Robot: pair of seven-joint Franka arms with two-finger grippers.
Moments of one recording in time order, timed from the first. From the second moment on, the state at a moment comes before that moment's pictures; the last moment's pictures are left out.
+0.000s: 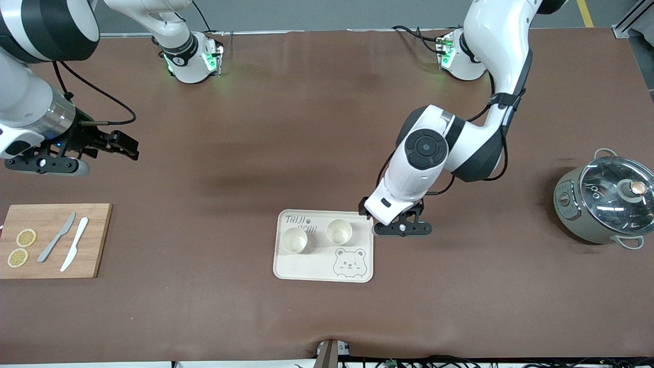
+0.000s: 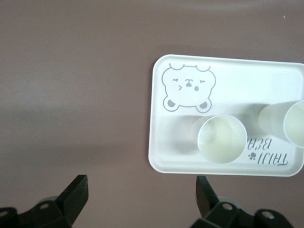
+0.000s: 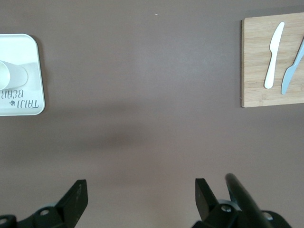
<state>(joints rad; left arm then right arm) -0.49 0.63 -0.07 -1.33 0.03 2.07 -0.57 0.02 0.04 0.09 -1.67 0.00 1.65 0.18</state>
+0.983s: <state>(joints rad) -0.65 0.86 0.04 -1.24 0.03 2.24 -0.66 0.02 0.04 0.09 -1.67 0.00 1.66 0.18</state>
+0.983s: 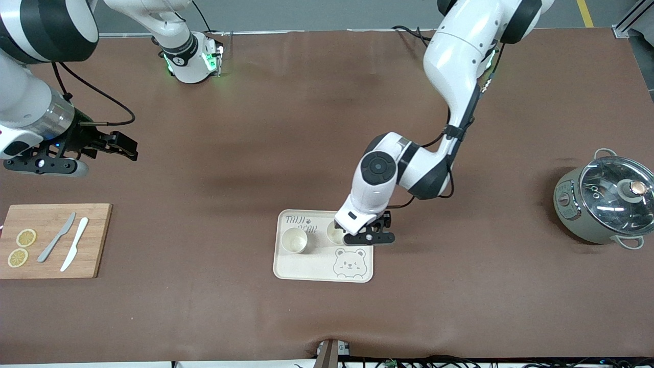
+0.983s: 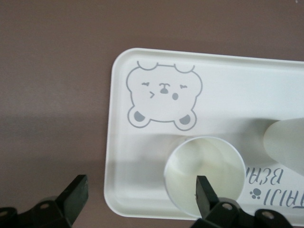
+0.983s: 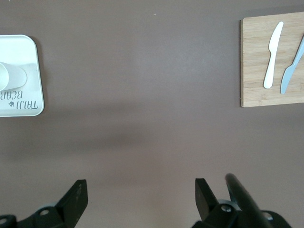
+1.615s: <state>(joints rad) -0.66 0.90 0.05 -1.18 0.03 2.25 -0.67 0.02 0.04 0.09 -1.67 0.00 1.66 0.18</state>
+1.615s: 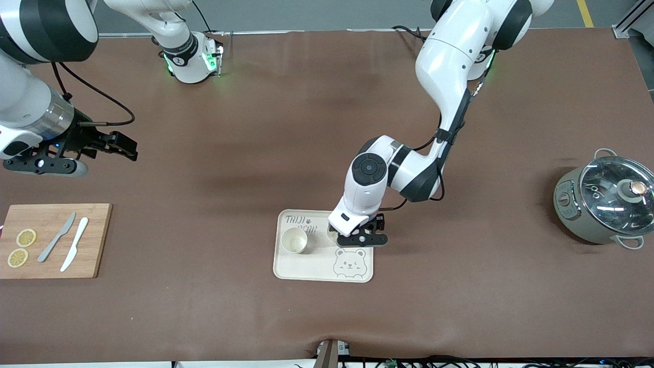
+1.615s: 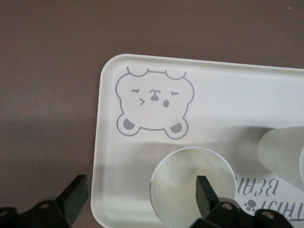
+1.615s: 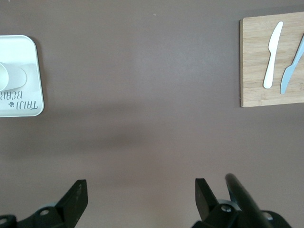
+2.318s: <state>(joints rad) -0.65 0.95 0.06 -1.17 0.03 2.27 -0.67 0.02 0.04 0.09 -1.67 0.00 1.66 0.18</state>
